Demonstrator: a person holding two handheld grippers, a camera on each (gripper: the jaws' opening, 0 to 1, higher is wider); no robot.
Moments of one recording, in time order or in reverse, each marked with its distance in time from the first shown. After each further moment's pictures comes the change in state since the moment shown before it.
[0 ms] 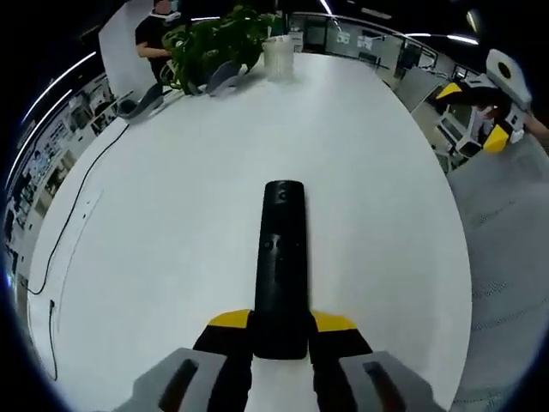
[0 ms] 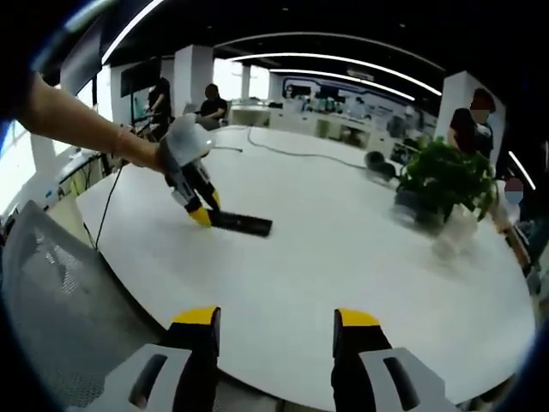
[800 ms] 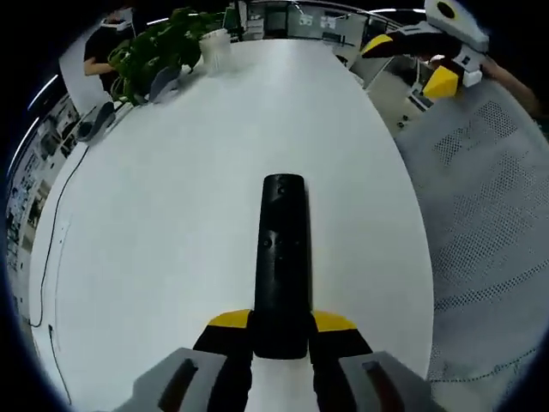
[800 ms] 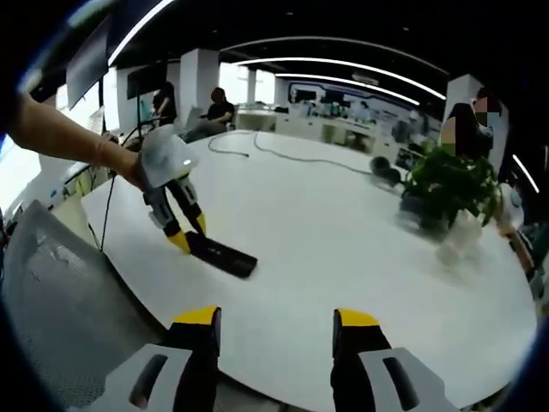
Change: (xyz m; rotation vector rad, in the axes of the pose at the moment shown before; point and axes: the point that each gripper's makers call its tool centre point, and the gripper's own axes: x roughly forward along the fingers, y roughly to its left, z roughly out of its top) left arm -0.007 -0.076 -0.016 0.157 0.086 -0.094; right arm -0.001 0.005 0.005 -0.013 -0.024 0.025
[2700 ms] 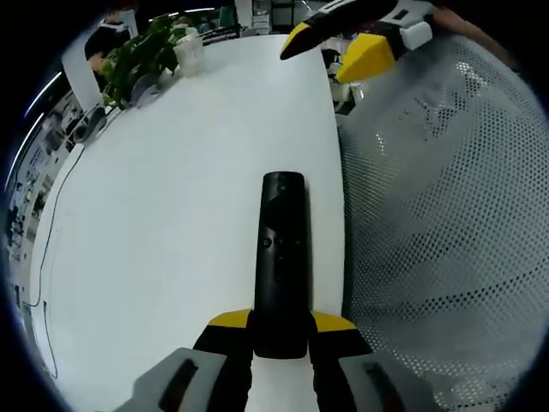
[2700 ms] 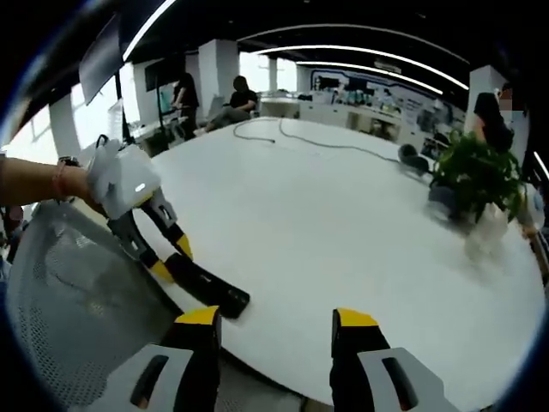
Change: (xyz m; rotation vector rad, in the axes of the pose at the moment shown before) left arm 0.000 -0.096 -0.005 -0.035 0.006 0.042; right arm 0.006 0.020 -0.014 0.009 0.068 0.118
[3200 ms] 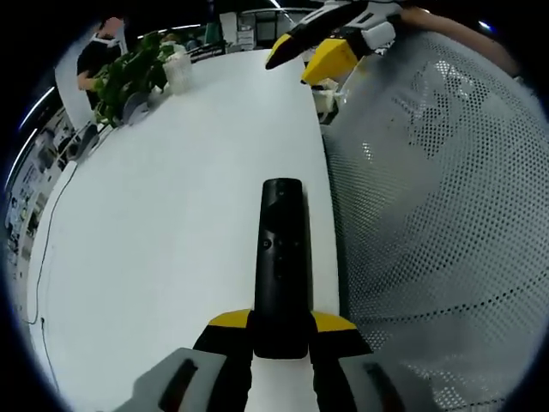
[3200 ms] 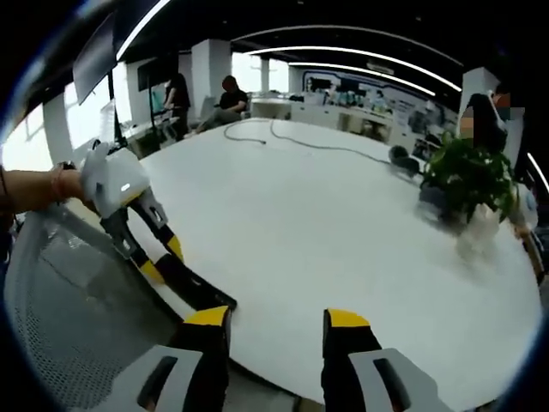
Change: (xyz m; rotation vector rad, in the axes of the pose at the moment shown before) left arm 0.000 -0.001 0.001 0.084 -0.065 -0.049; right arm -0.003 -0.002 0.002 -0.017 0.005 -0.024
